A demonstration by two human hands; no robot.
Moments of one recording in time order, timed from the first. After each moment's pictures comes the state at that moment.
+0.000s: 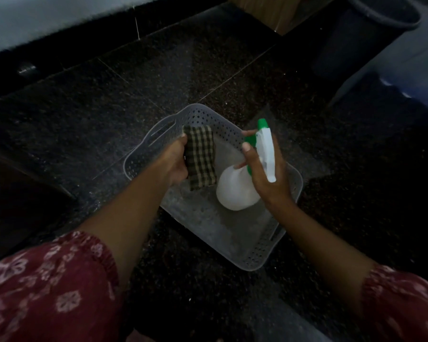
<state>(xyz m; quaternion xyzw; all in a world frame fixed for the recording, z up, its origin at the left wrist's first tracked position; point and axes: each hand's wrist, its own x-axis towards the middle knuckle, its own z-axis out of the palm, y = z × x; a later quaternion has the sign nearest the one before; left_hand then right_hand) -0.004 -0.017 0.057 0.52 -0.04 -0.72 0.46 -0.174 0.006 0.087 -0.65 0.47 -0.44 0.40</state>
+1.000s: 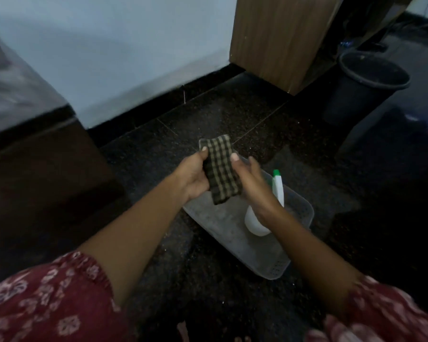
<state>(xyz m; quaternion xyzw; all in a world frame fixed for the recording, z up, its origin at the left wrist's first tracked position) 0.034 0.043 0.202 0.46 -0.08 -0.73 0.50 -0.098 0.049 0.203 -0.50 0.55 -0.27 0.62</state>
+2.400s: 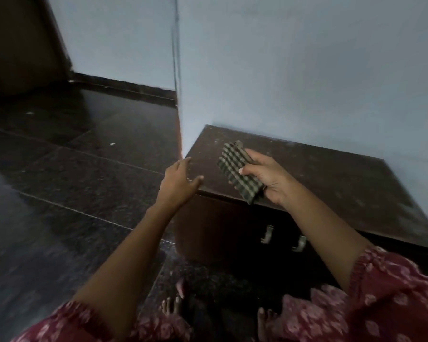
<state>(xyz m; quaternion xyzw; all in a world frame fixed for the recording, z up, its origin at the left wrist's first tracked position) 0.316 0.591 0.394 0.93 -0.10 0.03 0.34 0.279 0.405 0.436 -0.70 0.08 0.04 0.71</state>
